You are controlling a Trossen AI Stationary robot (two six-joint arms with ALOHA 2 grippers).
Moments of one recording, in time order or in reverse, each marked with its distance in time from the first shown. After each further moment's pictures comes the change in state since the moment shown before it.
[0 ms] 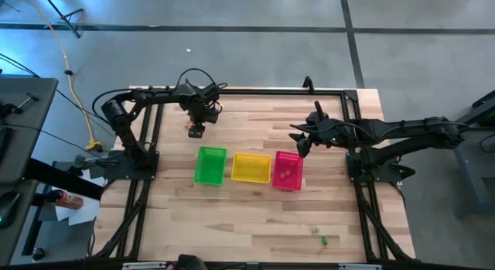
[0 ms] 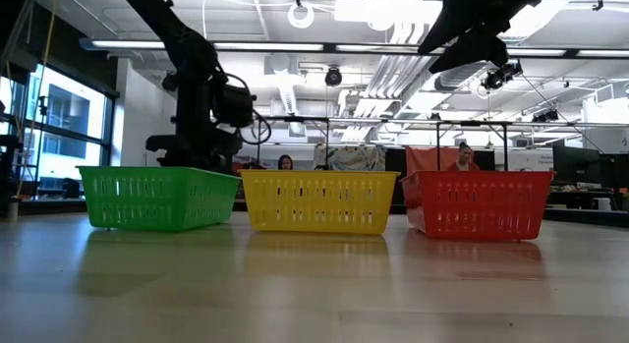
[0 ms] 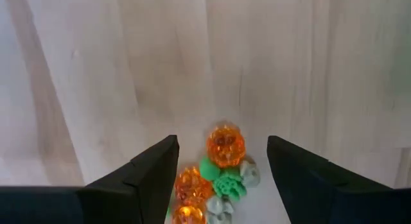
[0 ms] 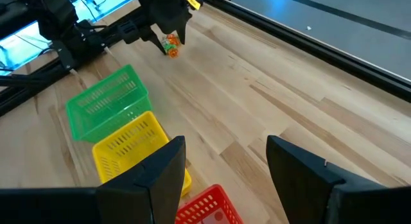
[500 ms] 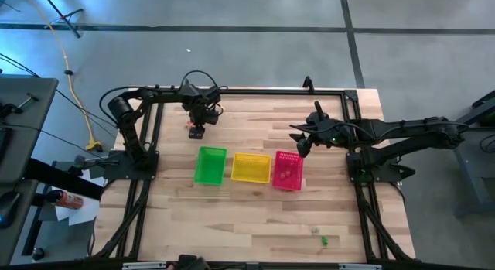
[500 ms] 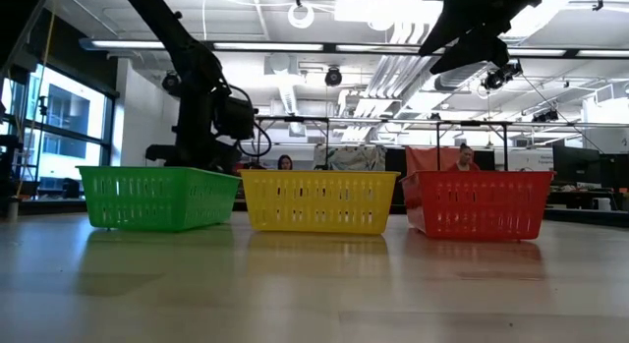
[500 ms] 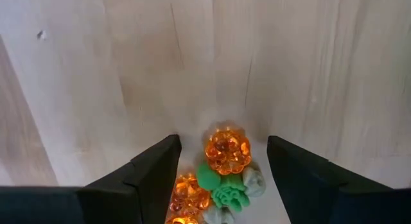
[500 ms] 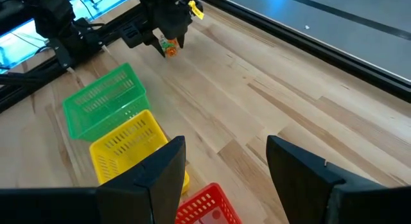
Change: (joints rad) left arm 0.001 0.071 0.003 0.004 -0.009 -0.029; right arm 0.000 0.000 0.000 -0.009 0.003 0.000
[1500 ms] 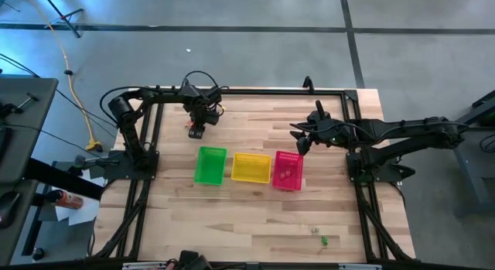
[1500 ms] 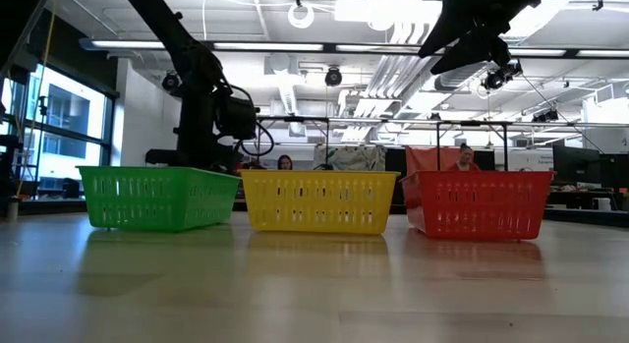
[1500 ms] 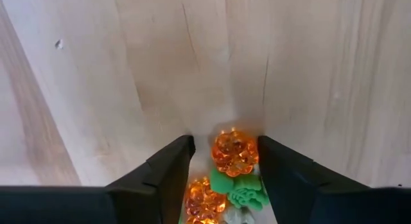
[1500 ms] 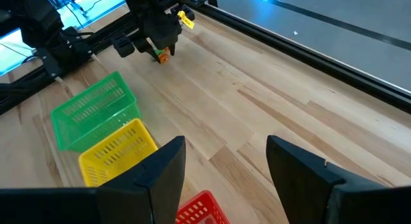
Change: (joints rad) left arm 0.000 0.013 -0.003 0.043 -0.067 0.056; right arm 0.000 0.000 0.000 0.000 0.047 0.011
